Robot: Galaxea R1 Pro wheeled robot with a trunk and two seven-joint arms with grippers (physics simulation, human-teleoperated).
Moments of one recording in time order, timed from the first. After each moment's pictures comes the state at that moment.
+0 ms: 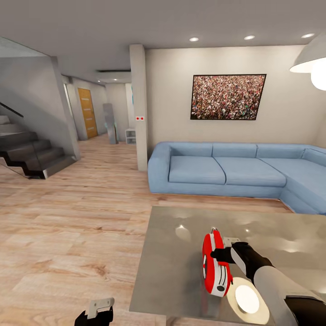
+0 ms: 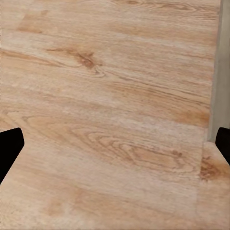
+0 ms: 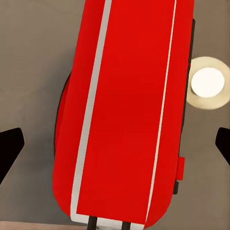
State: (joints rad) left arm -0.12 -0.06 0.02 -0.80 0.00 0.05 0.24; right arm -0.80 -0.10 0.00 -0.30 -0.04 0.49 0.10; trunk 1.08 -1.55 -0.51
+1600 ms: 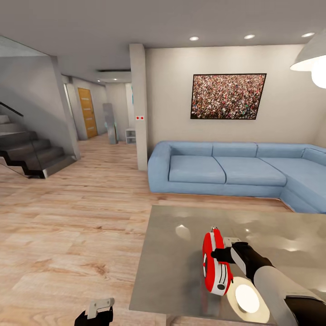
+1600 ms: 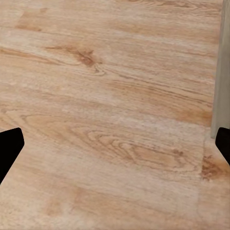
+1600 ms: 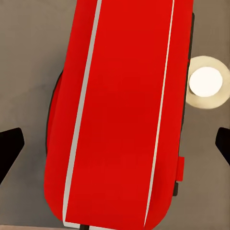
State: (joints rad) left arm -0.12 -0.06 0.02 -0.80 0.00 0.05 0.24; right arm -0.80 -0.10 0.00 -0.30 -0.04 0.48 0.09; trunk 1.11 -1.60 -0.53
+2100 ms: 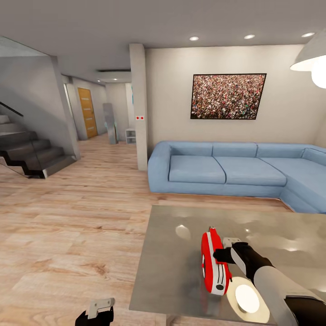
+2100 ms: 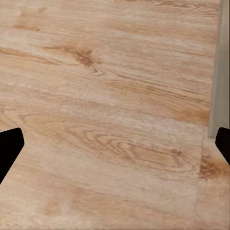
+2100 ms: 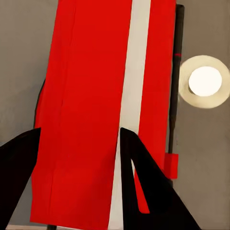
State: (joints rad) left arm -0.12 -0.06 0.02 -0.80 0.00 0.05 0.23; right arm -0.80 -0.10 -0.01 -0.29 -0.04 0.48 0.09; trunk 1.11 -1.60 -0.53
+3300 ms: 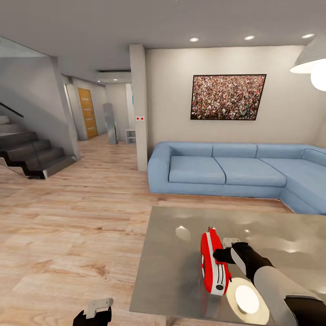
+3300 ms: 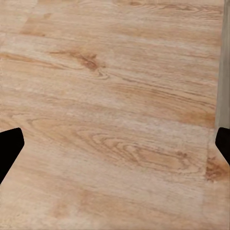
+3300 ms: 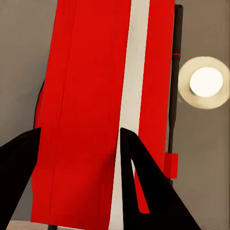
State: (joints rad) left arm -0.12 -0.05 0.02 -0.80 -0.01 0.05 0.23; right arm -0.80 -0.10 0.00 -0.29 -0.04 0.48 0.09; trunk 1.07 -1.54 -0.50
